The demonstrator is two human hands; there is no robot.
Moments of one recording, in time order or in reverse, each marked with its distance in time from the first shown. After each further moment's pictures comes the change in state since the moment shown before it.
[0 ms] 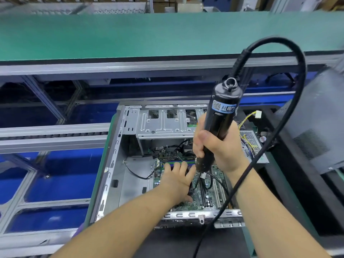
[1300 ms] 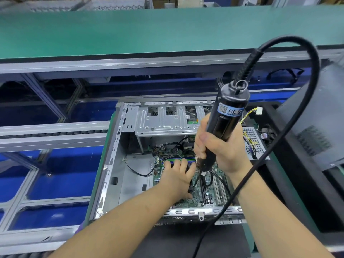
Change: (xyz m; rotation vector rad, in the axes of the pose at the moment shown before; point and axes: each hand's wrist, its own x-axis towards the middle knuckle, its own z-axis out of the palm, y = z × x) left_hand 0.002 0.002 0.005 0.042 0.046 -0.004; right_hand -0.010 0.002 -0.002 0.048 0.012 -0.015
